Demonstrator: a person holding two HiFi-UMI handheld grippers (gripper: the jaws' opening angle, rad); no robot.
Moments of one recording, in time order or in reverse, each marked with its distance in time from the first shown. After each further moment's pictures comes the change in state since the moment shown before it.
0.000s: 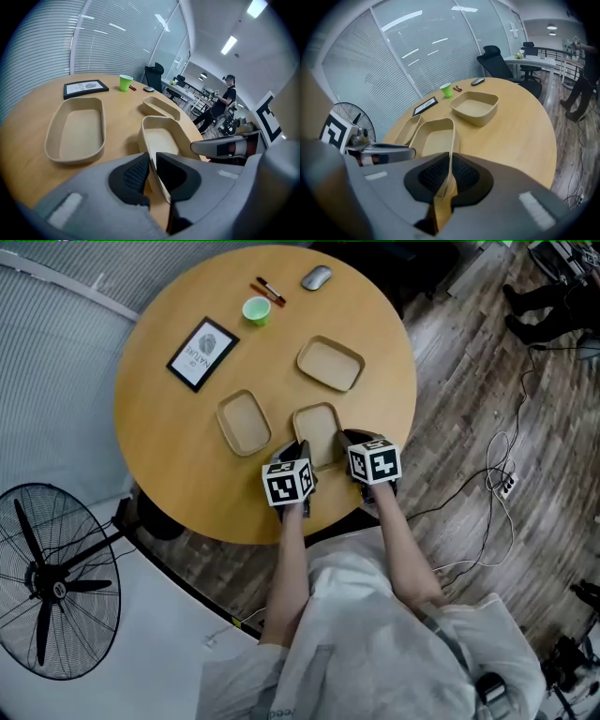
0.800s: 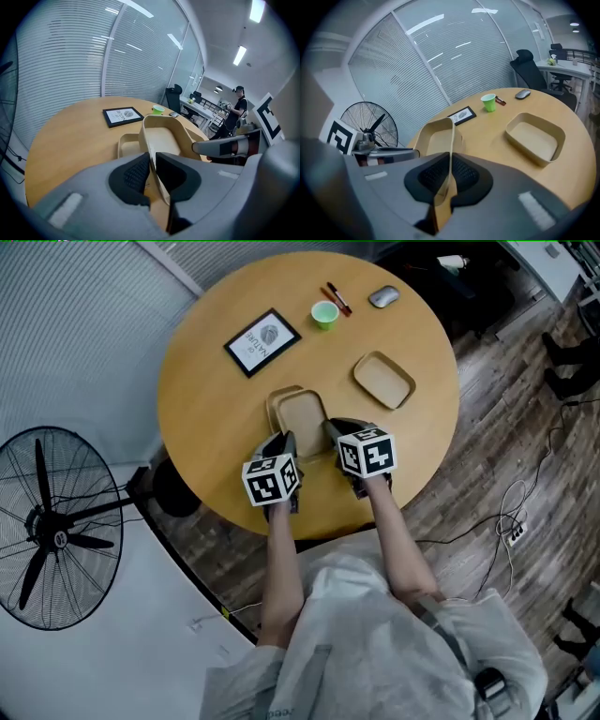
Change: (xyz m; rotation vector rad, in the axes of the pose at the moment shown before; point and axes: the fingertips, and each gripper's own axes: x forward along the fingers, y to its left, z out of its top) left arm -0.101 0.106 0.066 -0.084 -0.202 0.198; right arm 0.035 0.142 0.084 -0.158 -0.051 0.248
